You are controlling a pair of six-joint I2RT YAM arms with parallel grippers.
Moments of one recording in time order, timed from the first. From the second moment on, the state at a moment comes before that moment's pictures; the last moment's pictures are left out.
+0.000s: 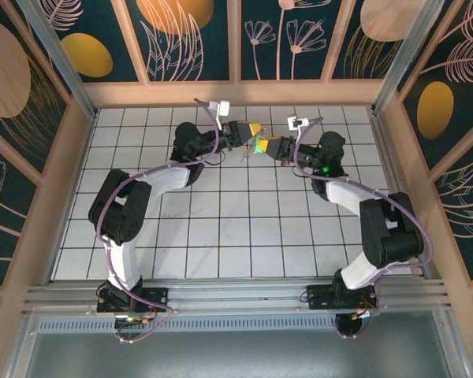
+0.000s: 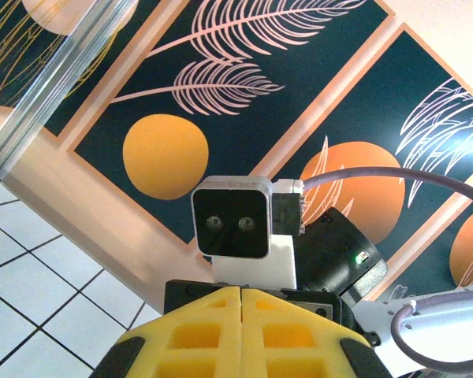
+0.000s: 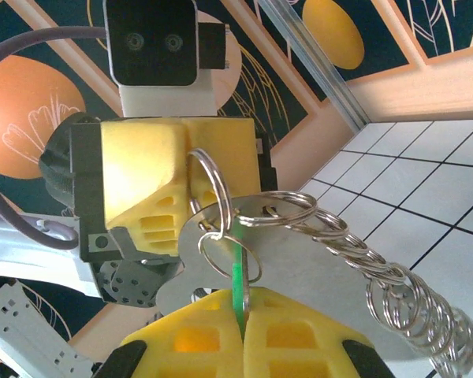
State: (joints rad) left arm -0.52 1.93 1.22 1.08 0.83 -1.02; right arm 0.27 1.59 0.84 0.89 -1.00 0.78
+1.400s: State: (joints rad) left arm -0.52 1.93 1.22 1.14 0.81 -1.03; right arm 0.15 1.40 0.75 0.84 -0.85 0.84
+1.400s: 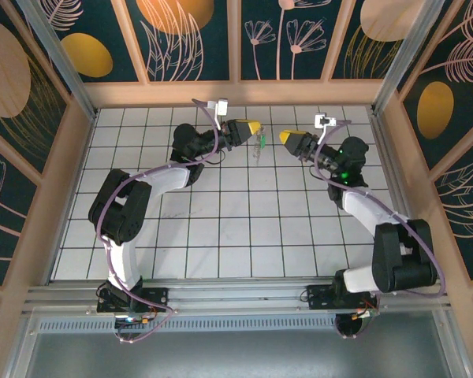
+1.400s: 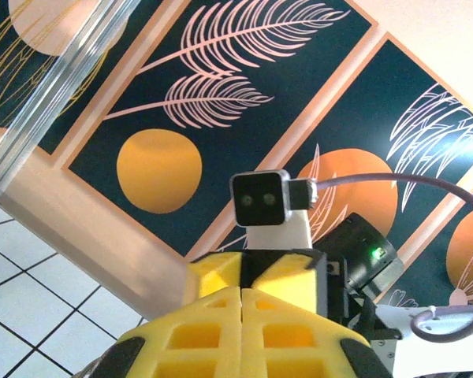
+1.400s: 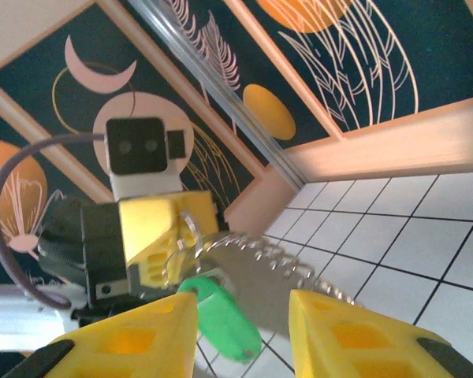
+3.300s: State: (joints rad) left arm -0.52 1.93 1.21 1.20 0.78 -1.07; right arm 0.30 1.65 0.84 1.29 -0.76 1.12
